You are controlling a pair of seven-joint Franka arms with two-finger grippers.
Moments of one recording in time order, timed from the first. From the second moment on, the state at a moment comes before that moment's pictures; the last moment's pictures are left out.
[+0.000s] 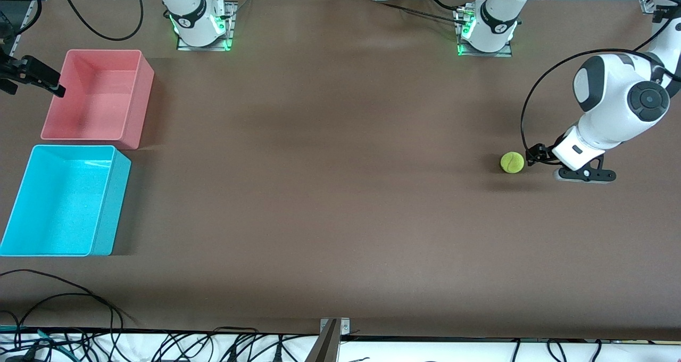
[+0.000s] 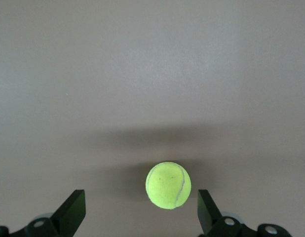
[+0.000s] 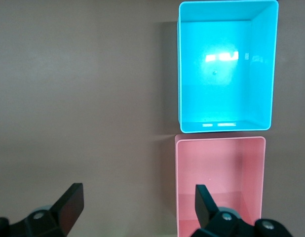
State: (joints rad) left arm 0.01 0.15 0.05 -2.15 0.05 2.29 0.08; right arm -0.03 -0.08 -0.06 -1.68 -0.03 1.59 -0.05
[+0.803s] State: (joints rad) left arm 0.03 0.06 0.05 -2.35 -0.01 2.36 0.08; right arm -0.03 -0.08 -0.06 -1.68 -0.03 1.59 -0.05
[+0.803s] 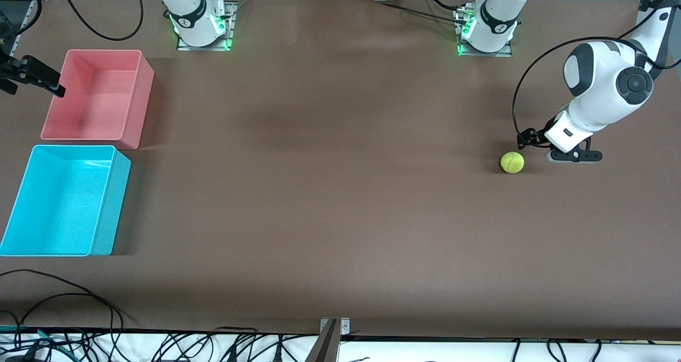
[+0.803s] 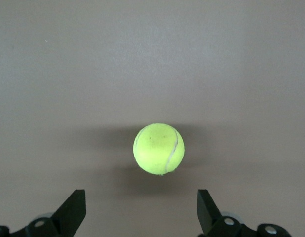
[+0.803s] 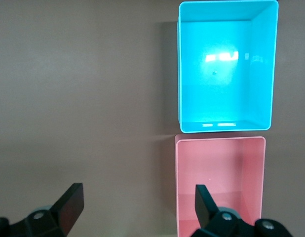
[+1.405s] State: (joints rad) left arm 0.03 0.04 0.03 -2.43 -0.01 2.43 0.08; right arm -0.03 -0.08 -0.06 -1.68 -0.03 1.59 -0.05
